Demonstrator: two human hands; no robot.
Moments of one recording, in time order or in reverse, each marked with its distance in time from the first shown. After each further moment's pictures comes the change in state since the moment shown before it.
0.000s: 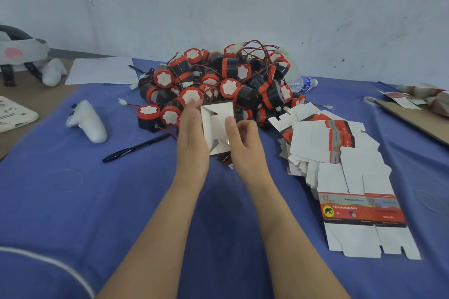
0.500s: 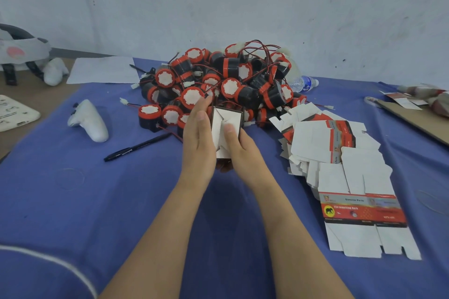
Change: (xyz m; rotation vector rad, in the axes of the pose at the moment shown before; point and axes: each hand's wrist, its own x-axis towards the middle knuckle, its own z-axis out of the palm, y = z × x) left_hand -0.005 -0.005 0.003 0.197 -0.020 0.160; right_hand 0.001 0.005 0.000 -0.021 -0.211 0.079
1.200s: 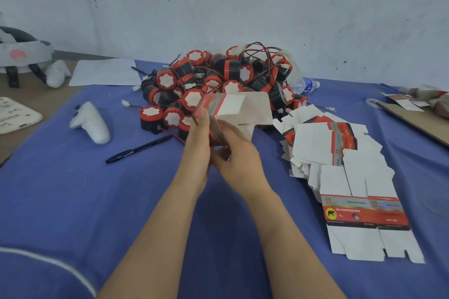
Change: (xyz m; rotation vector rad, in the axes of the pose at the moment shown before) left_hand 0.001 0.006 -0.002 -0.487 -0.042 -0.443; right_hand -0.008 -0.002 0.005 -0.446 0.055 -0.309
